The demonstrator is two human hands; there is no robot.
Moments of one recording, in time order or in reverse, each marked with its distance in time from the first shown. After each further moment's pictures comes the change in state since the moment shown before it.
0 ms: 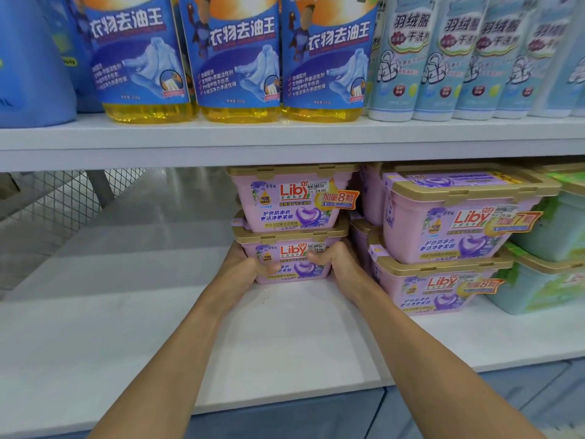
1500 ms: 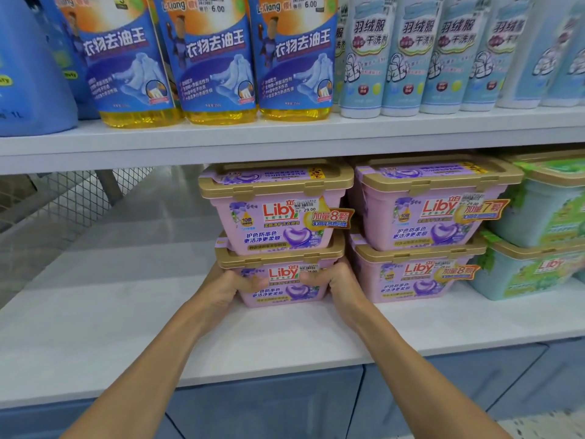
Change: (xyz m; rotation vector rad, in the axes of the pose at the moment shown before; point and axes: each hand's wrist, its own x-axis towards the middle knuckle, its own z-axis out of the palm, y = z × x) left_hand -0.061 0.009 0.005 0.014 -0.021 -0.061; right_hand -0.079 0.017 -0.022 0.204 -0.228 -0.197
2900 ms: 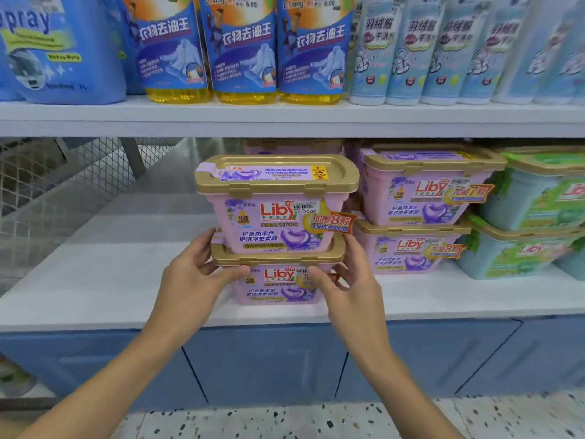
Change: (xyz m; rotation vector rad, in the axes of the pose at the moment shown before) left_hand -0.116 0.030 0.004 0.293 0.355 0.164; right_hand -0.117 -0.010 0.031 -0.337 0.281 -0.286
